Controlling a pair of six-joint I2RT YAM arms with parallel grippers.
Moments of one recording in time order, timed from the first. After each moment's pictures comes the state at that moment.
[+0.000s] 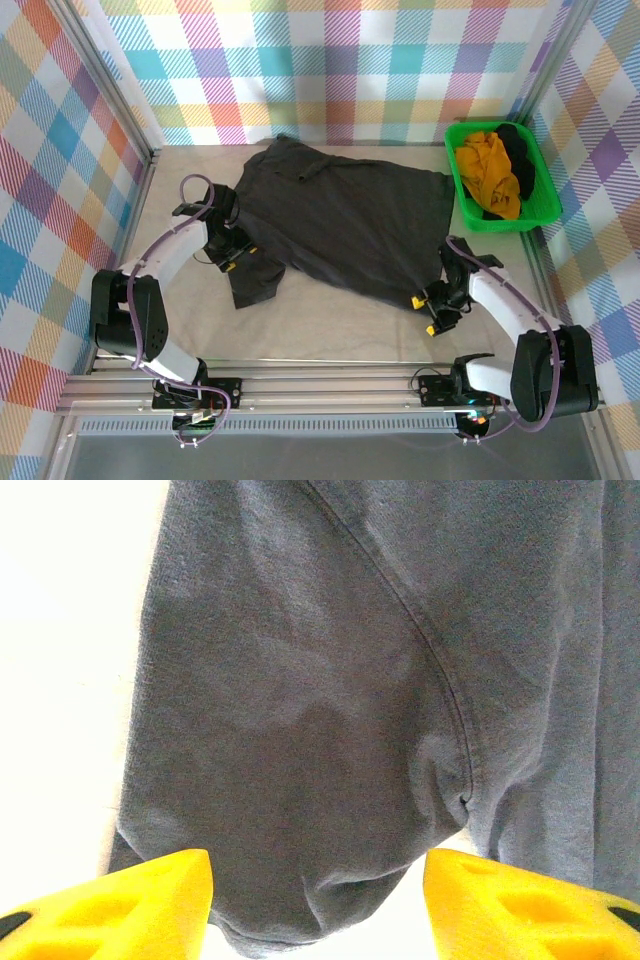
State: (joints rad) left arm -0.20 1.56 1.14 -0.89 0.11 -0.83; right arm 0.16 1.21 0.65 -0.96 -0.31 1.34
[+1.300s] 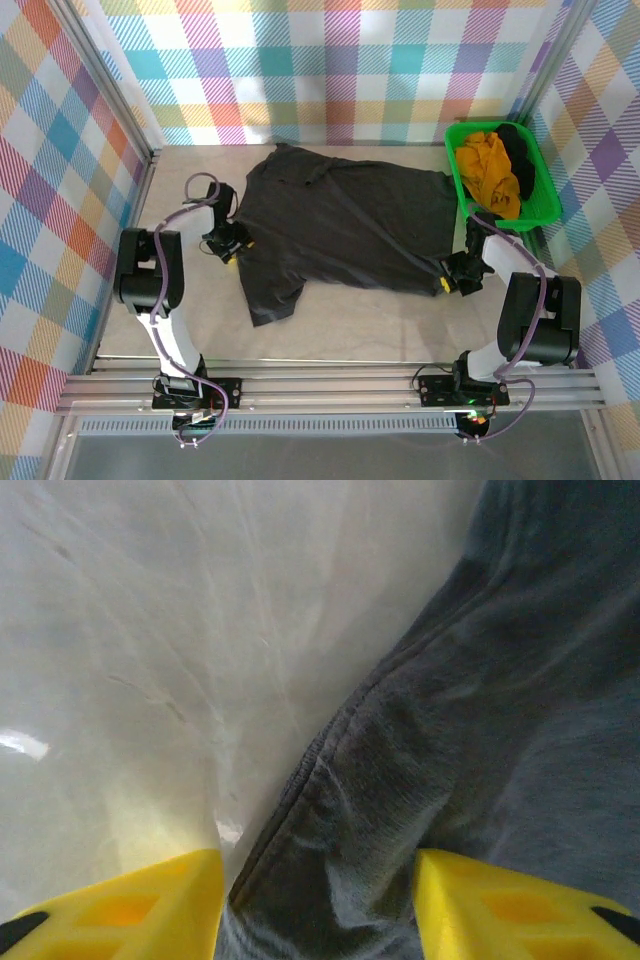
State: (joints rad) left arm -0.11 1.89 1.23 -0.71 0.11 -0.78; right arm -0.10 1.50 0.86 -0.86 -0.18 1.05
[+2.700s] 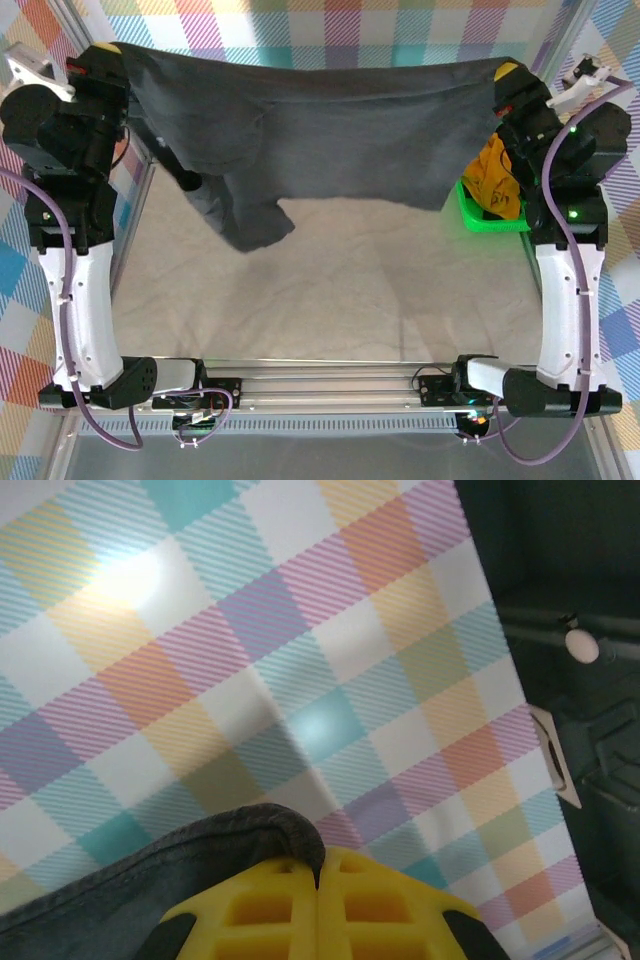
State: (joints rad) left arm -0.02 1.32 2.08 -0.51 -0.06 -1.07; right arm -0.02 1.22 1.72 -0.28 -0.28 0.87
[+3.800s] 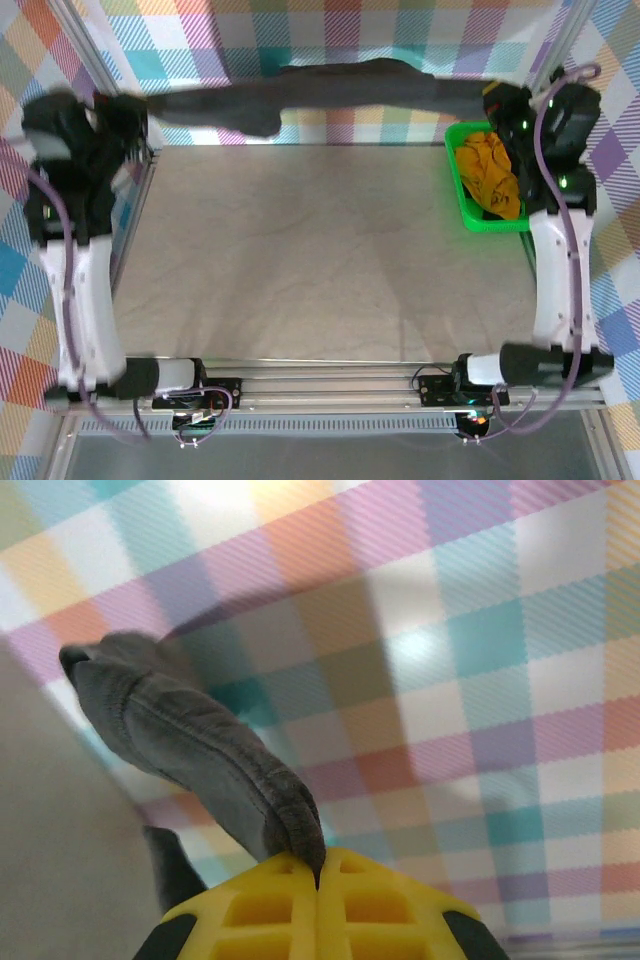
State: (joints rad) left arm 0.06 1.24 1.88 -0.81 0.12 -1.22; right arm -0.05 1.30 1.70 -0.51 -0.24 0.92
